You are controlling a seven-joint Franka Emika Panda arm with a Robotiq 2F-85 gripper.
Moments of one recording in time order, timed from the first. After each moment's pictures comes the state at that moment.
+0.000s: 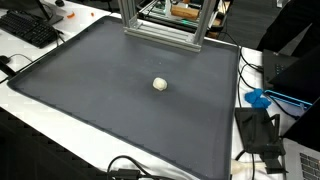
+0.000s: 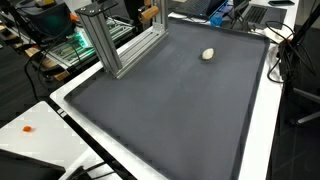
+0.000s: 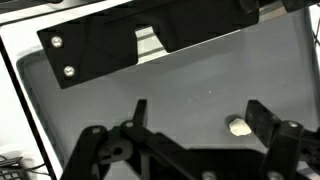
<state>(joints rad) -0.05 -0.32 -0.04 -2.08 0.09 1.59 0.14</state>
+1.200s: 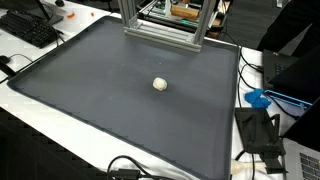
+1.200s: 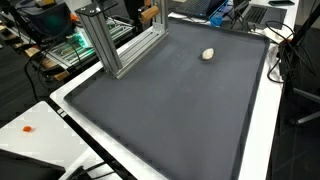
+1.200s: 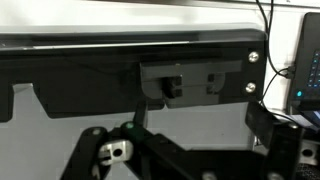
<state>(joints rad) 0.12 -0.63 0.15 -2.44 0.22 1.76 0.15</state>
